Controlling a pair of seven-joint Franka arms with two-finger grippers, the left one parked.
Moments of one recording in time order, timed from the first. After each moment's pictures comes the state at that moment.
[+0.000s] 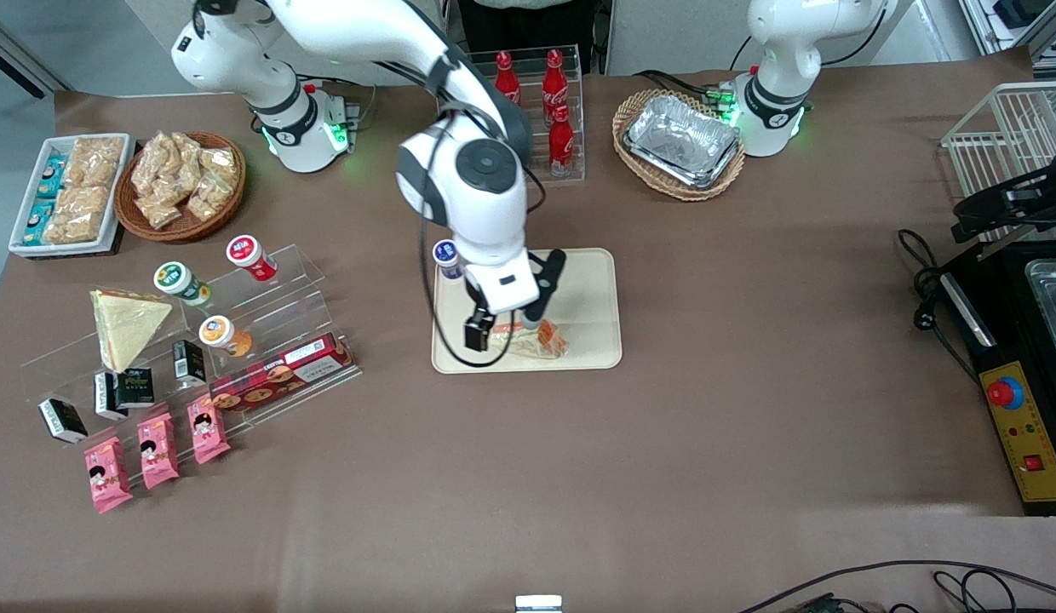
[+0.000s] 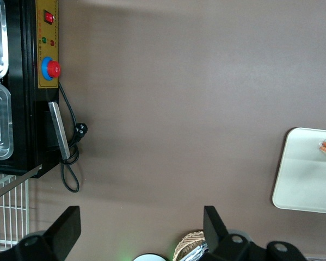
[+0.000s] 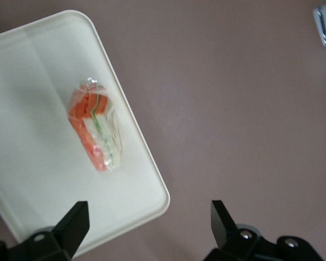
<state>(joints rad) 1.03 0.50 -0.38 -1.48 0.02 2.02 -0.46</state>
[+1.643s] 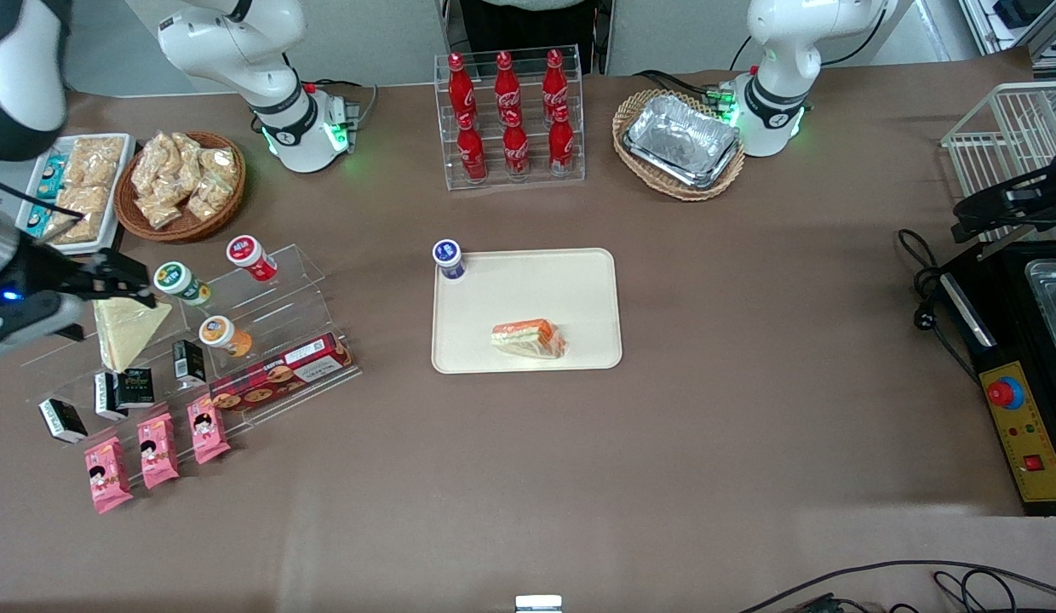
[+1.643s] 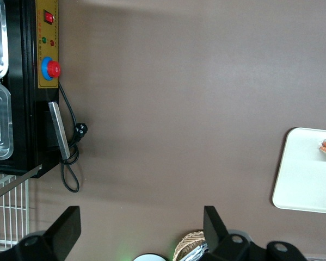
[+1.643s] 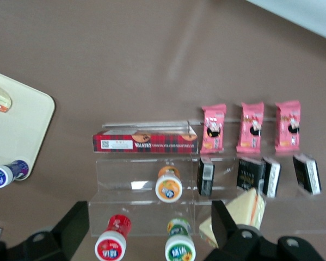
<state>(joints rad) 0.33 0.11 -0.39 -1.48 0.09 1.60 -0.45</state>
